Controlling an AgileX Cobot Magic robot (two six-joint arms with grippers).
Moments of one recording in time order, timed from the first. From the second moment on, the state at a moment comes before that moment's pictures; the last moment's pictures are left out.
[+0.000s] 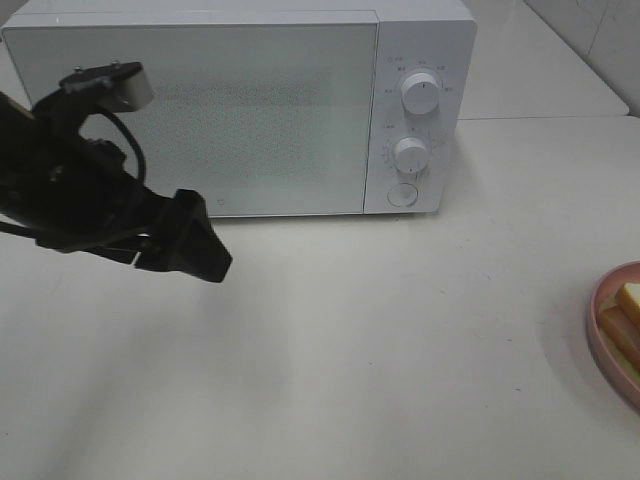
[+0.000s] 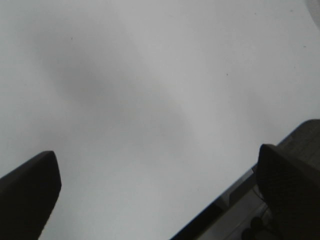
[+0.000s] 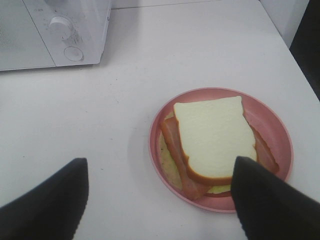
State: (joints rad) left arm -0.47 1.50 -0.90 -0.57 0.67 0.43; right arm 0.04 0.00 -0.51 -0.05 1.05 0.11
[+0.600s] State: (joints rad) left arm -0.13 1.19 -0.90 -0.22 1.06 0.13; right arm 0.04 0.00 -0.51 -0.05 1.05 0.11
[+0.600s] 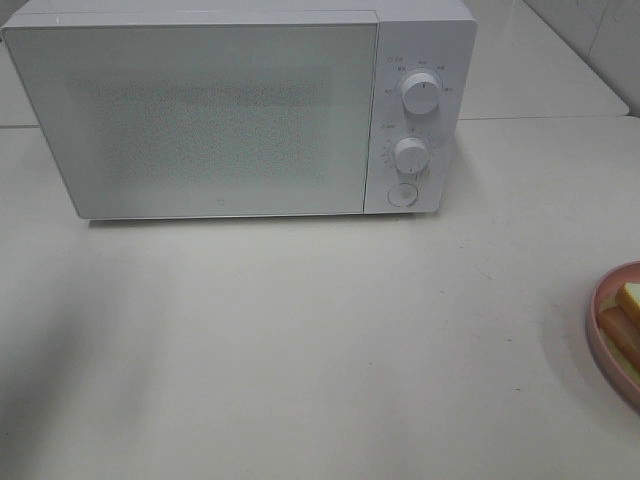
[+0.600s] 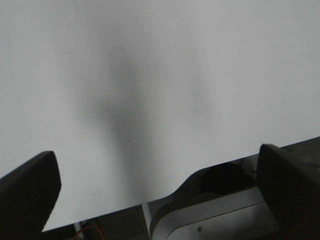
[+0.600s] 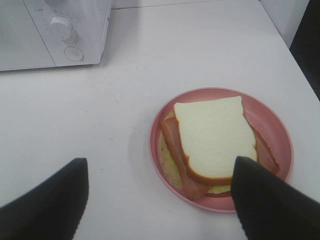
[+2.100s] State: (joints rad) left arm -0.12 0.27 -0.50 -0.14 1.05 0.16; right arm 0.04 0.00 -0.51 -0.05 1.05 0.11
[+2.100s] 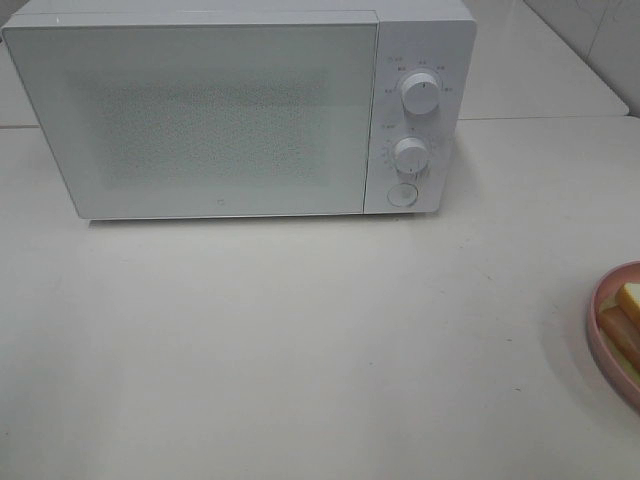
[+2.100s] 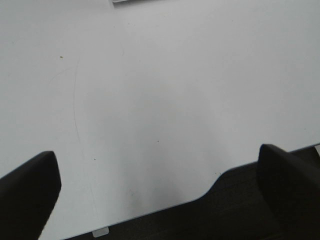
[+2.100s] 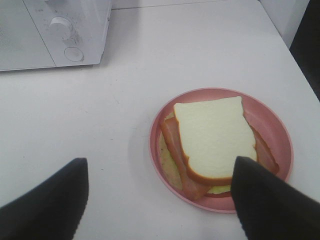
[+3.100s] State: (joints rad) left arm 0.03 0.00 -0.50 -0.14 1.05 0.16; right arm 0.04 0.00 -0.51 -0.05 1.04 0.11
